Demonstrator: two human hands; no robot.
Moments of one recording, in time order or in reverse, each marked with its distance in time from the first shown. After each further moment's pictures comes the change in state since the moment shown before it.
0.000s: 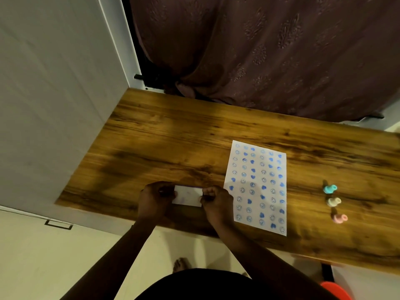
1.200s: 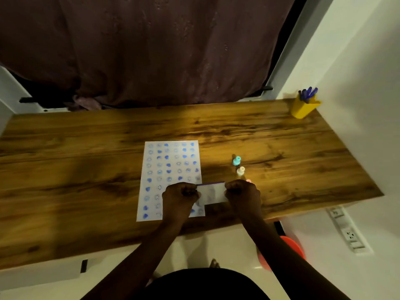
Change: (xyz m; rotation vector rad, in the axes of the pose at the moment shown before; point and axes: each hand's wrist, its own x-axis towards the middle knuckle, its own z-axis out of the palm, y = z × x) left_hand -0.086 0.173 0.223 -0.211 -0.296 0.034; right_hand -0.020 0.162 -0.254 0.010 0.412 0.164
